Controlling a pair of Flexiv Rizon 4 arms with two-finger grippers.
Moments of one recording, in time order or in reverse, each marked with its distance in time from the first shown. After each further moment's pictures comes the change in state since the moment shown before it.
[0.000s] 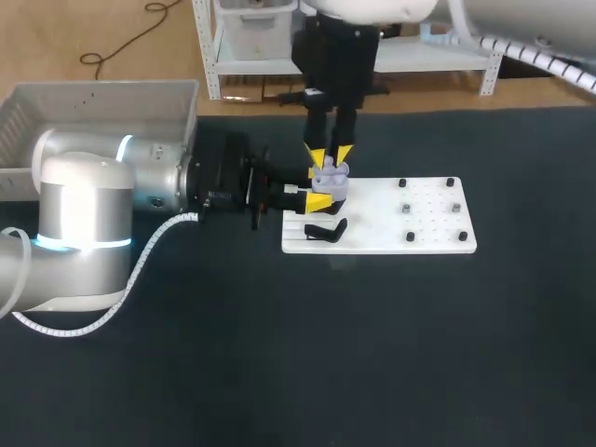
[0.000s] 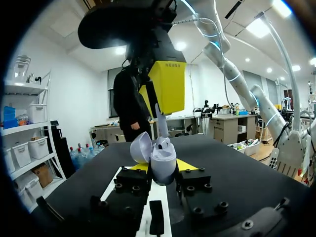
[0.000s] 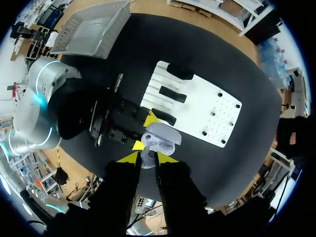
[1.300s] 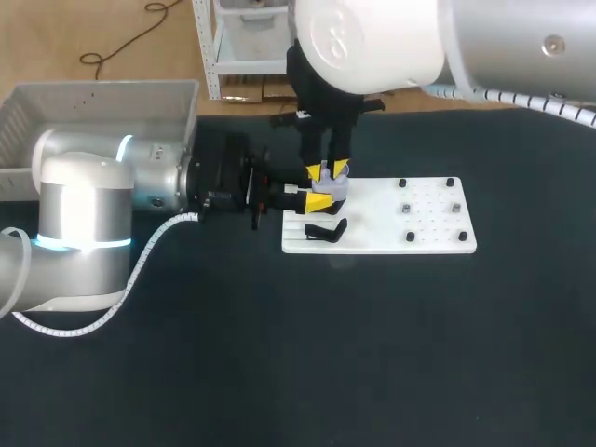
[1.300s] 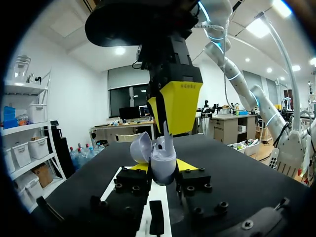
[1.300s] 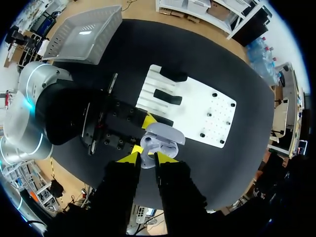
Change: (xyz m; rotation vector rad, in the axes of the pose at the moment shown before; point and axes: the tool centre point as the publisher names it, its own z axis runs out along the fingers) left arm 0.000 0.000 0.000 0.000 0.000 0.000; right arm 0.001 0.002 0.017 0.064 -0.088 0.047
